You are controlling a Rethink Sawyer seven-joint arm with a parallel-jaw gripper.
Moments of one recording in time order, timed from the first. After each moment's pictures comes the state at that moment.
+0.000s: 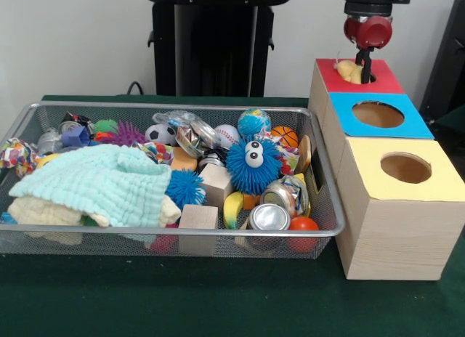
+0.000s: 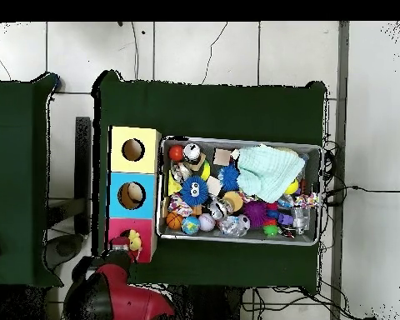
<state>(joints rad) 0.15 -0.79 0.08 2.39 0.44 -0.29 3.09</state>
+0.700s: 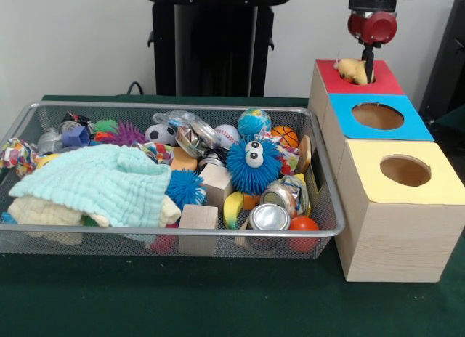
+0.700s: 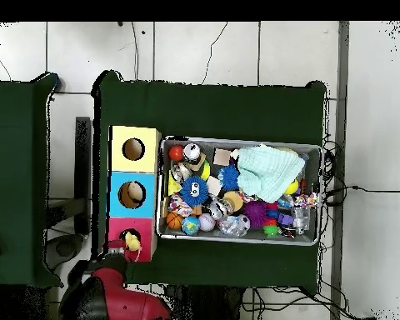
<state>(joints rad) 0.17 -0.81 0.08 2.40 0.45 -0.29 3.09</state>
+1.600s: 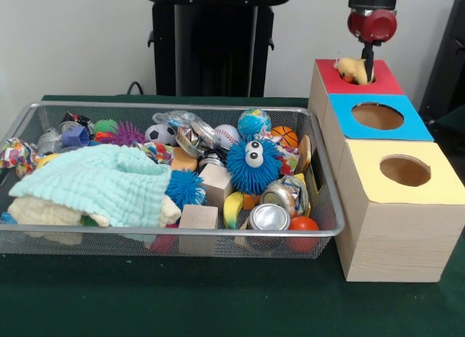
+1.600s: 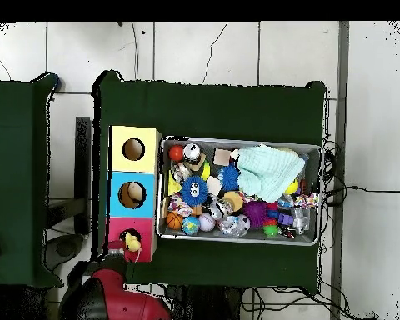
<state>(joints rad) 0.17 -0.82 0.08 2.41 0.45 -0.29 3.09</state>
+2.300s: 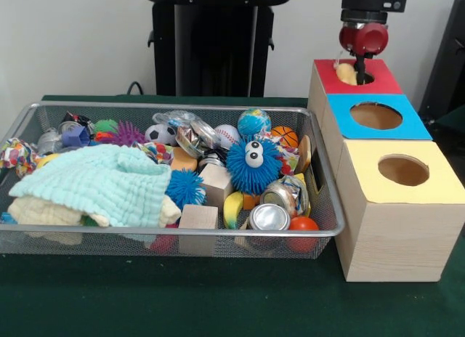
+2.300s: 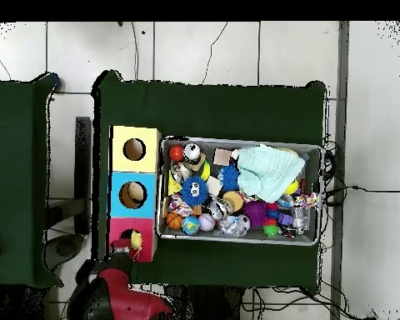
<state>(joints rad) 0.17 -0.72 0.08 2.40 0.41 -0.46 3.09</state>
